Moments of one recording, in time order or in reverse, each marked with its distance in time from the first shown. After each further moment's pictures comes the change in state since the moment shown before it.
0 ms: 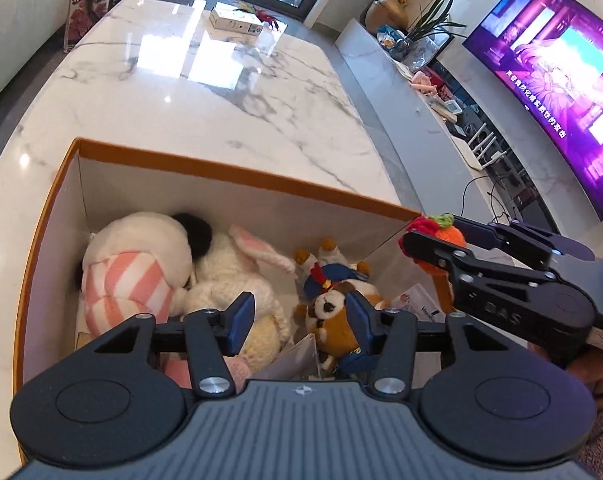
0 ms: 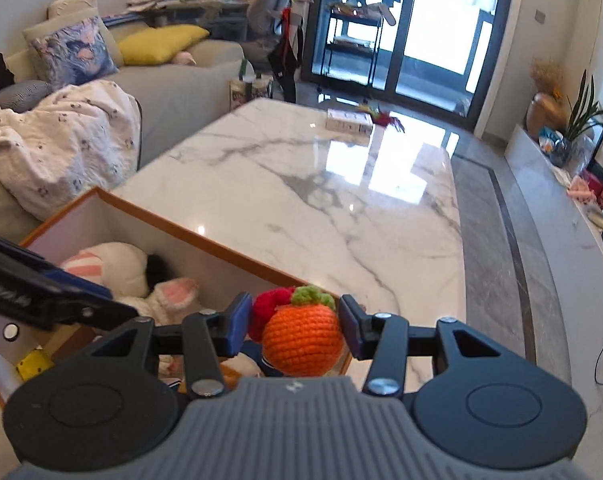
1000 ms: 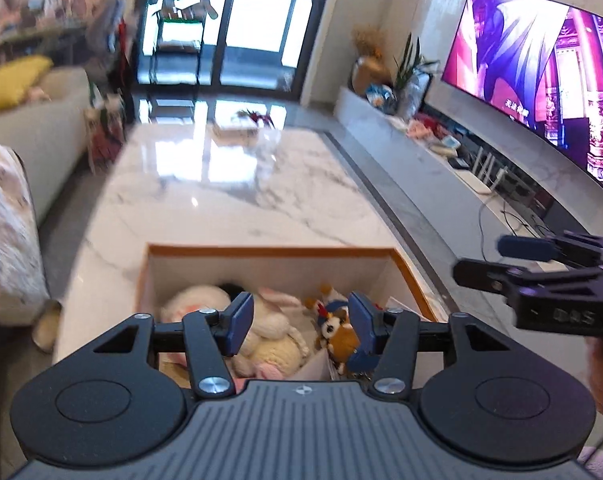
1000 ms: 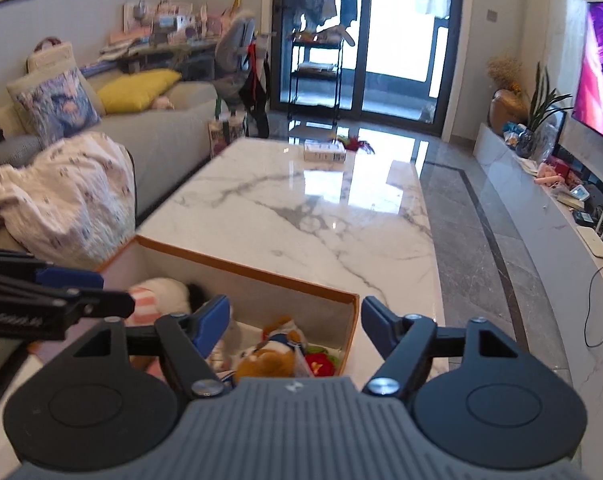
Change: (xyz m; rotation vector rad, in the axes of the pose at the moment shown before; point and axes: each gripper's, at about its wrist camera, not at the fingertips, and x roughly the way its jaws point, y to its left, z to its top) left arm -0.114 -0.059 -0.041 0.228 -0.283 0.161; right arm -0.134 0.033 -0.006 0.143 -0.131 -0.041
